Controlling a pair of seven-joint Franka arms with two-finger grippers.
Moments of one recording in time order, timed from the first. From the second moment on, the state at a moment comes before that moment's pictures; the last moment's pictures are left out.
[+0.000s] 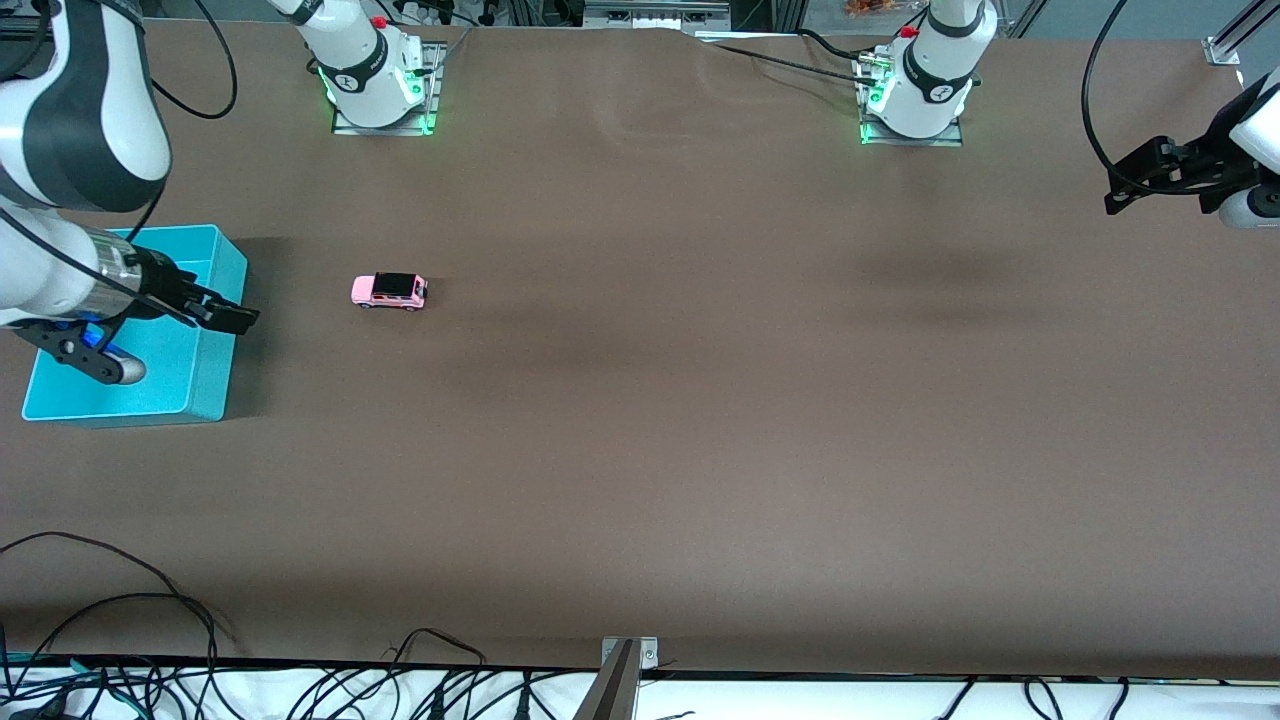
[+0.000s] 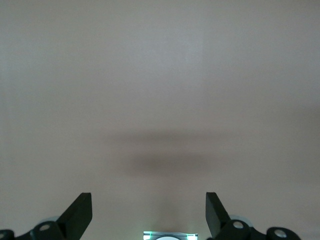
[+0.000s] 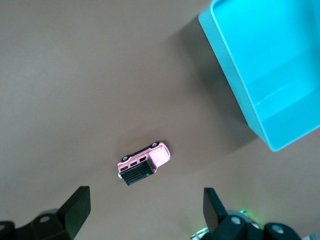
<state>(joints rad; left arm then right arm) 0.06 -0.05 -0.07 -1.57 0.04 1.43 -0.01 0.01 0.25 0.01 -1.60 0.01 1.57 0.56</state>
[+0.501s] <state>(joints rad) 0.06 0.03 -0.07 -1.49 0.04 1.41 -0.02 0.07 0.25 0.02 -1.75 0.03 1.69 1.05</state>
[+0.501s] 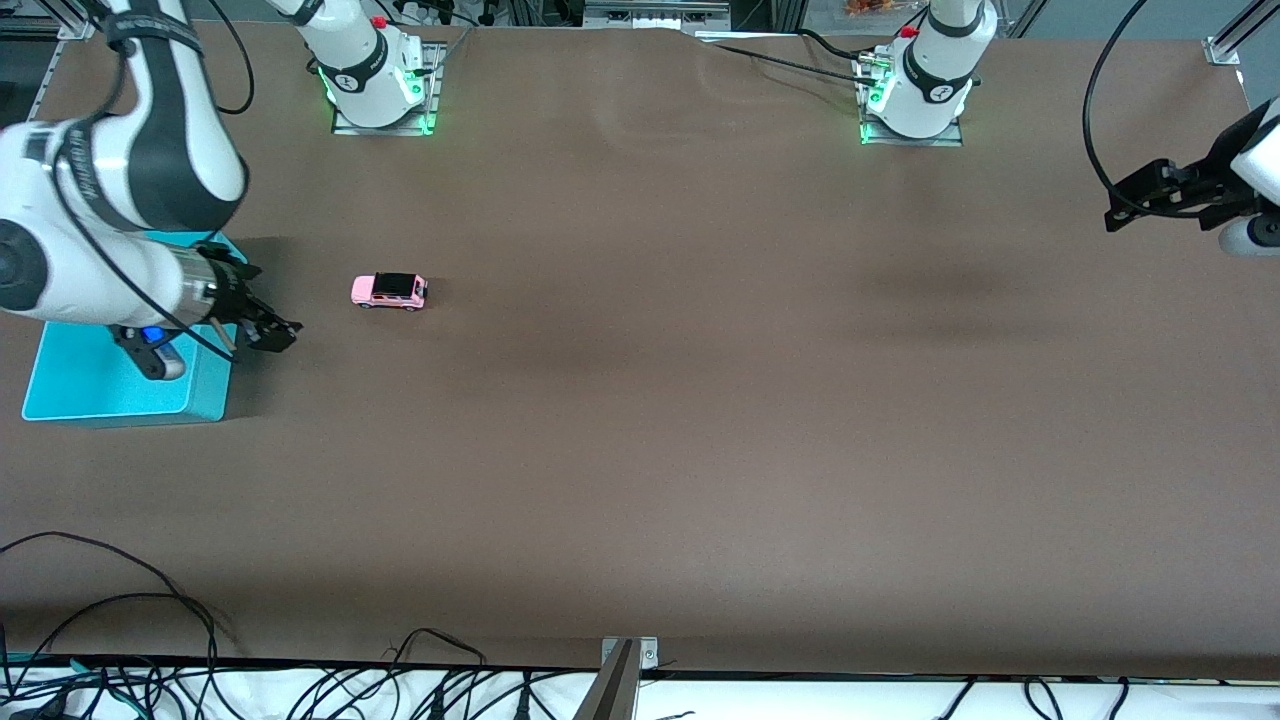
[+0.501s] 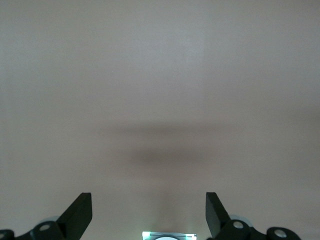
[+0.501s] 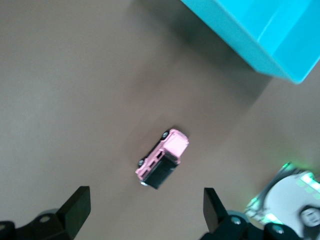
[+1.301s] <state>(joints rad) 0.05 0.05 -0.07 -1.46 0.04 1.41 -0.02 0.18 0.18 0.02 -2.27 0.03 2.17 1.57</state>
